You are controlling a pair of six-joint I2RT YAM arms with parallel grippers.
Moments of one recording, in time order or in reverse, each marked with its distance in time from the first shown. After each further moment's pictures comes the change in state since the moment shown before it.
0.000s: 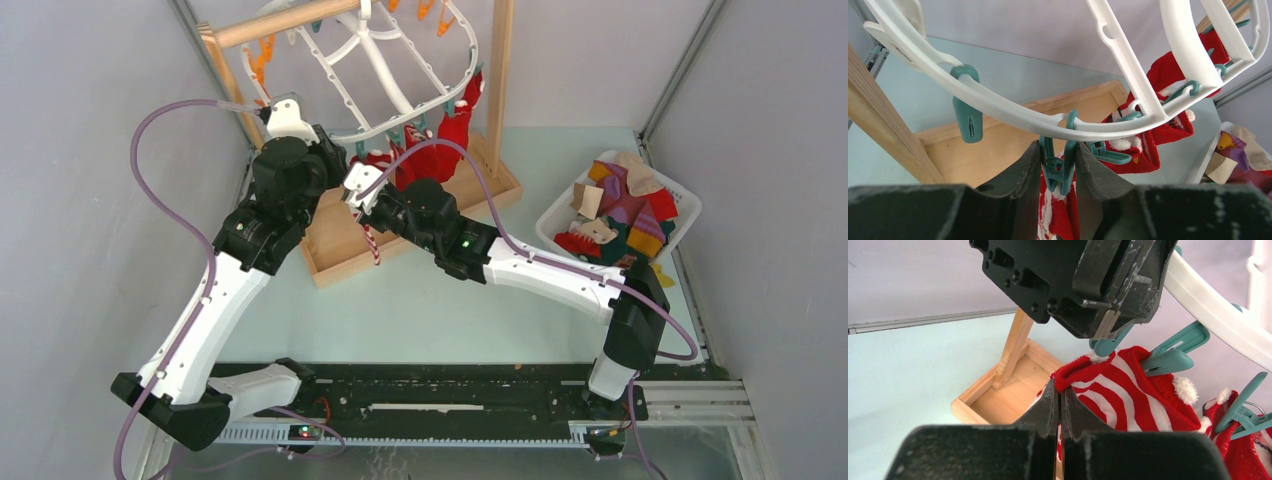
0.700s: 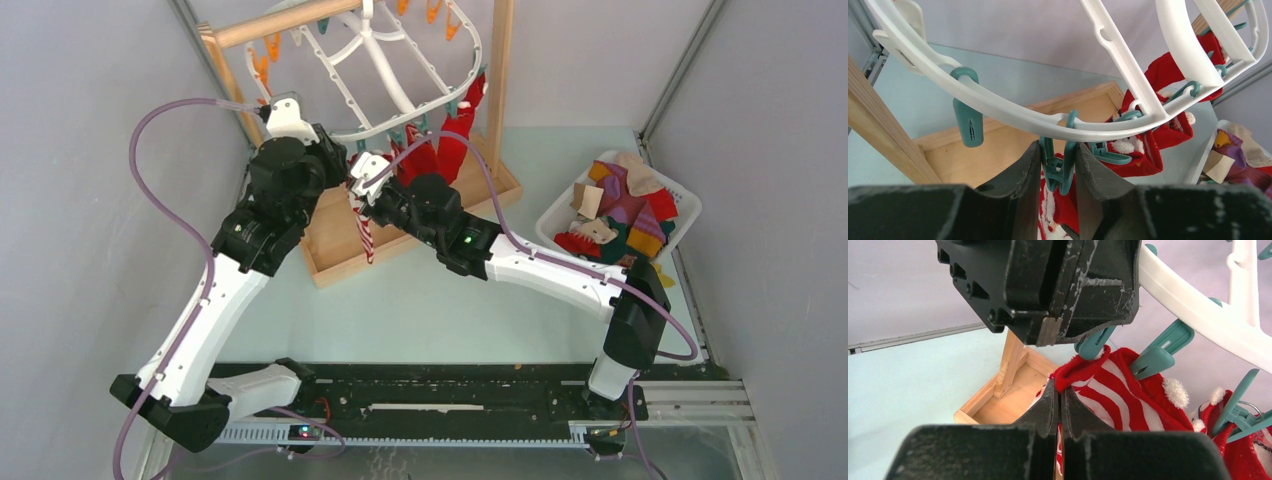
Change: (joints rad) left arm 0.000 -0.008 0.000 0.015 0.016 0.021; right arm -0.020 0.000 0.009 0.026 0.000 0.062
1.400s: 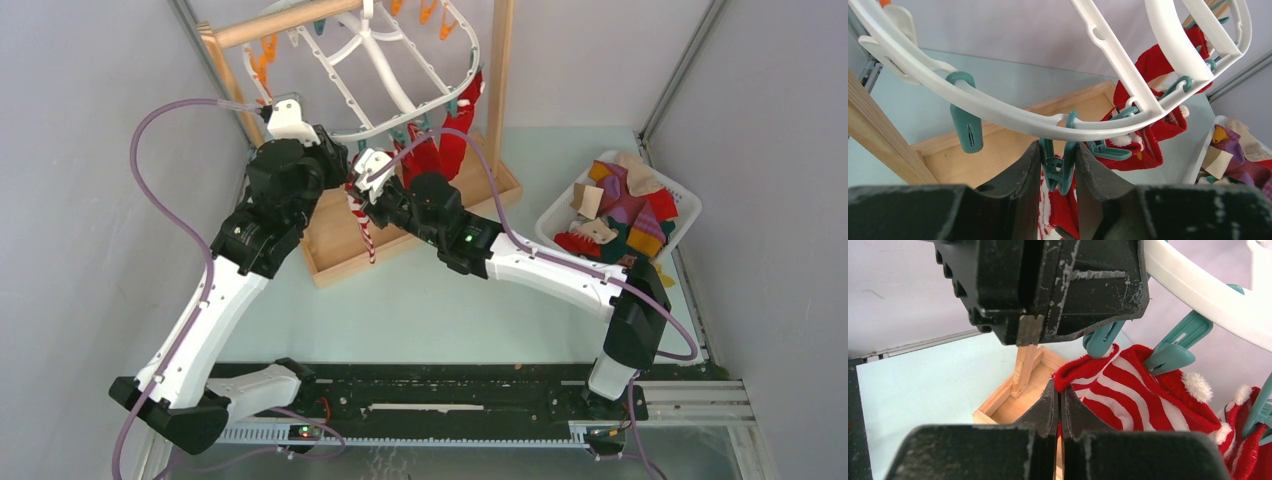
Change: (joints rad) left arm 0.000 -0.014 -0.017 0.023 0.026 0.026; right arm -0.008 0.000 0.000 -0.013 -0.033 0.082
